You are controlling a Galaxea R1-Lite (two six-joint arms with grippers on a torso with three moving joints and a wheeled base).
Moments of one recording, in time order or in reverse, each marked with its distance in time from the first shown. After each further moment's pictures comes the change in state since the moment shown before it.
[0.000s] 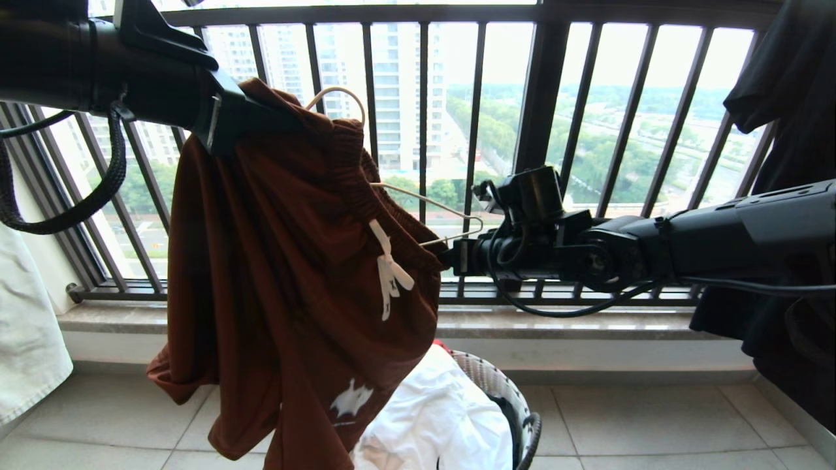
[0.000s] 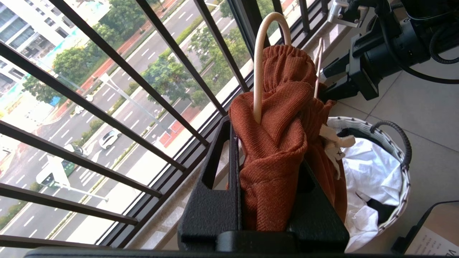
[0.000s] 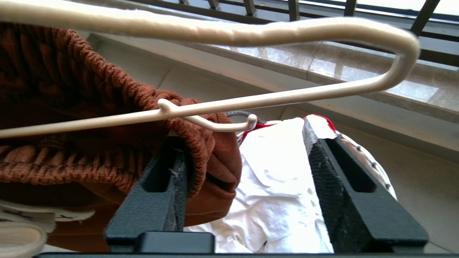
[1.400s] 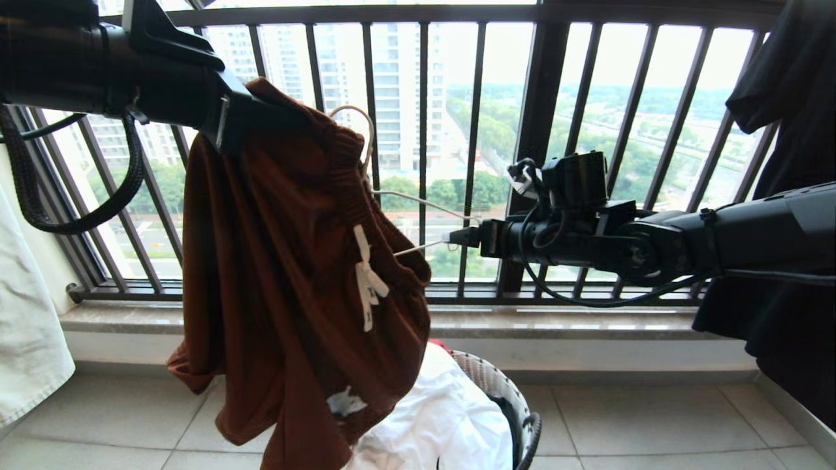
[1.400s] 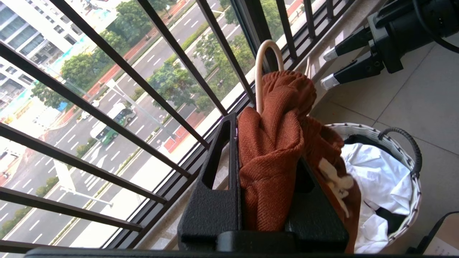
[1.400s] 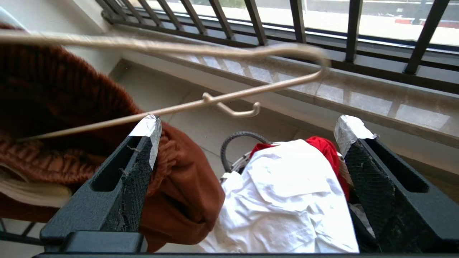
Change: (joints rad) left arm 0.001 0.007 0.031 -0.071 0.000 -0.003; right arm -0.085 -0.069 0.091 -0.139 0.141 0.024
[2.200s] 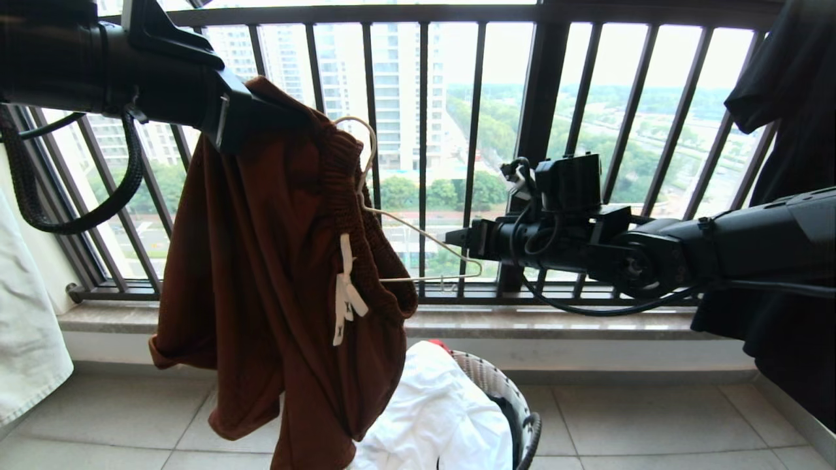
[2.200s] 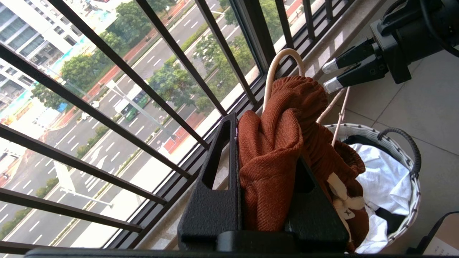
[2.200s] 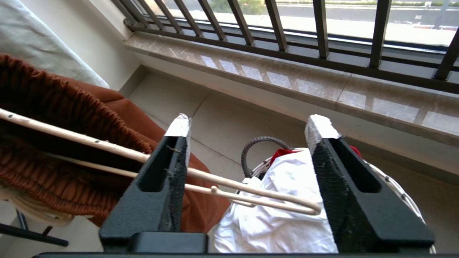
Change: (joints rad) left arm 0.000 -0.002 0.000 0.001 0.000 0.000; right arm 0.044 -0.023 0.046 -0.069 -0.004 0.033
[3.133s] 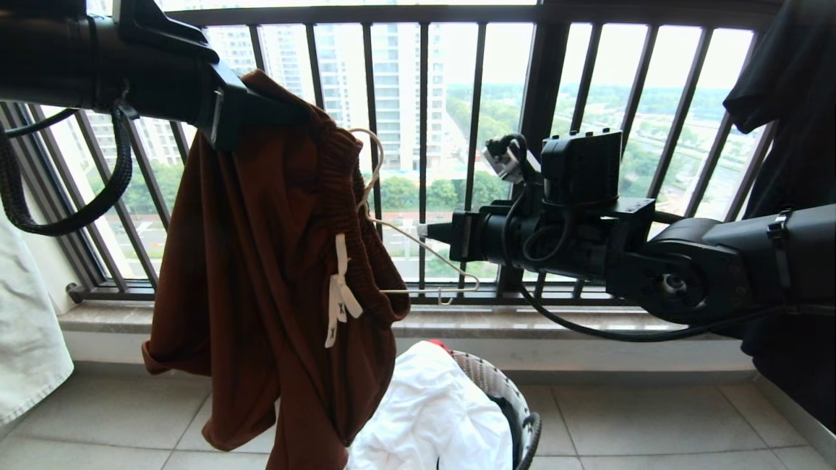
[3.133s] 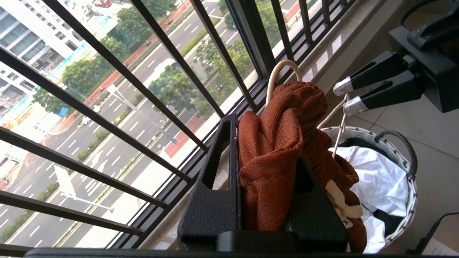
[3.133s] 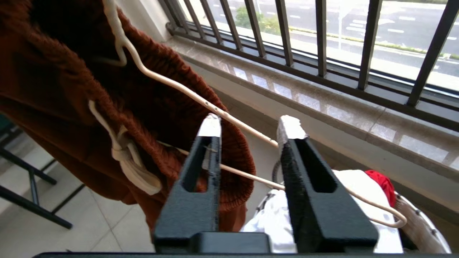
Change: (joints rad) left arm -0.015 -0.020 0.006 0.000 0.001 -0.003; right arm 0.133 -0.116 0.084 -0.071 -0.040 -0.071
